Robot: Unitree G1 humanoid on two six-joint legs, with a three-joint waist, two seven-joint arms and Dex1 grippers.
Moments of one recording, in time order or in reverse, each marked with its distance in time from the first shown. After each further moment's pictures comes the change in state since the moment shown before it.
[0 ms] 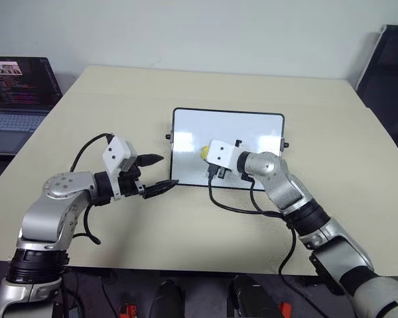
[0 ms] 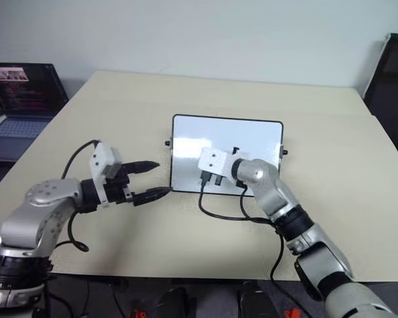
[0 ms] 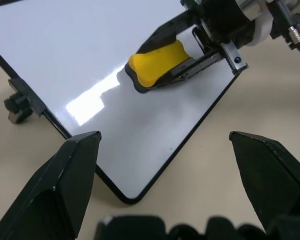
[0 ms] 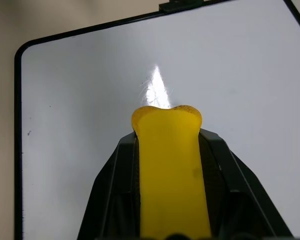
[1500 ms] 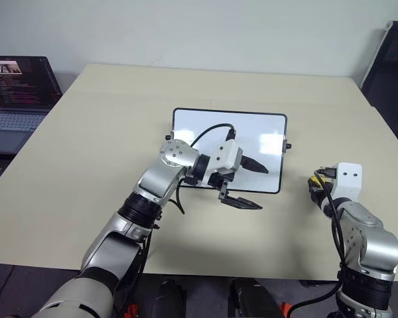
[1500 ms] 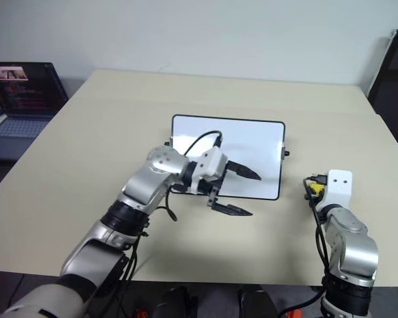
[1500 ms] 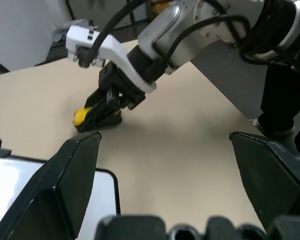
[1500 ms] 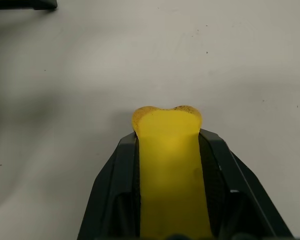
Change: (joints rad) left arm -0.486 -0.442 -0.475 0.372 0.223 -0.365 -0.387; right arm 0.493 0.042 -0.714 -0.488 0.327 0.679 -0.459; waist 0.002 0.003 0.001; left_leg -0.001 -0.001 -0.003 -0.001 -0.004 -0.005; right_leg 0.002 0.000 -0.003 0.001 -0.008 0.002
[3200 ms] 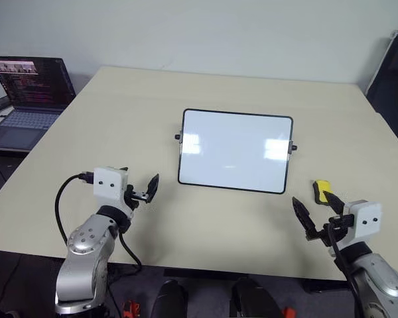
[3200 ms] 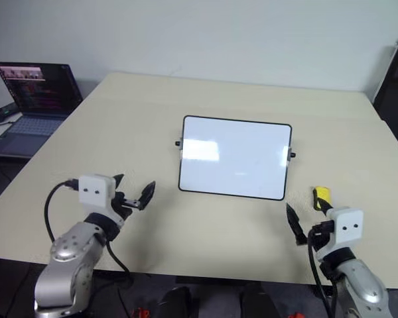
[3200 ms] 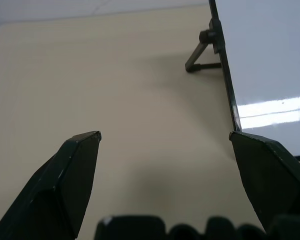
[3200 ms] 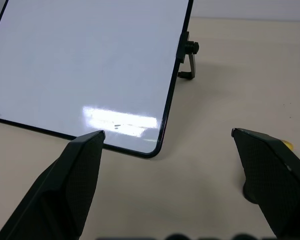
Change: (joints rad) left arm 0.869 -0.022 0.585 -0.697 0.087 0.379 1.071; right arm 0.620 -0.023 0.113 -0.370 0.252 -0.605 0.170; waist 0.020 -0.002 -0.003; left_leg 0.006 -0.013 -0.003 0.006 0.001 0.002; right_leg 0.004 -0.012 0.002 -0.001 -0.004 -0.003
